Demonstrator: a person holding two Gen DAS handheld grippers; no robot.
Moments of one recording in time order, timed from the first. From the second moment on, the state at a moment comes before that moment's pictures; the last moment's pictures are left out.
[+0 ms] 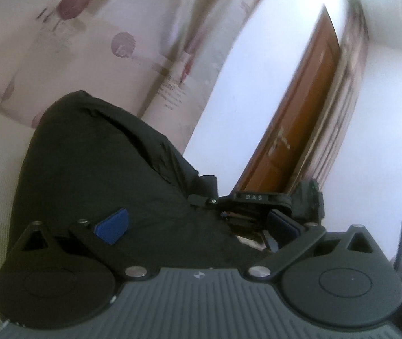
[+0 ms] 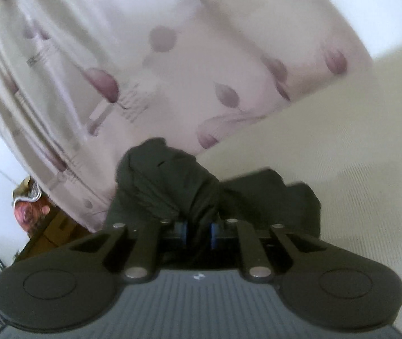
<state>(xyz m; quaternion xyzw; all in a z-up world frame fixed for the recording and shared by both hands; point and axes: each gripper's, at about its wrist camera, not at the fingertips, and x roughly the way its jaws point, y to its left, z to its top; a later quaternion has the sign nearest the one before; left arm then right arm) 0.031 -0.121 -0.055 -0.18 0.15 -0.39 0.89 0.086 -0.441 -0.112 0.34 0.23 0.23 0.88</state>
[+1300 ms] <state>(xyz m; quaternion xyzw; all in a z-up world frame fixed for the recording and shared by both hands) 0.011 -0.133 -0.079 -0.12 0.12 -0.37 0.91 0.144 -0.433 -0.109 0.32 0.26 0.30 0.86</state>
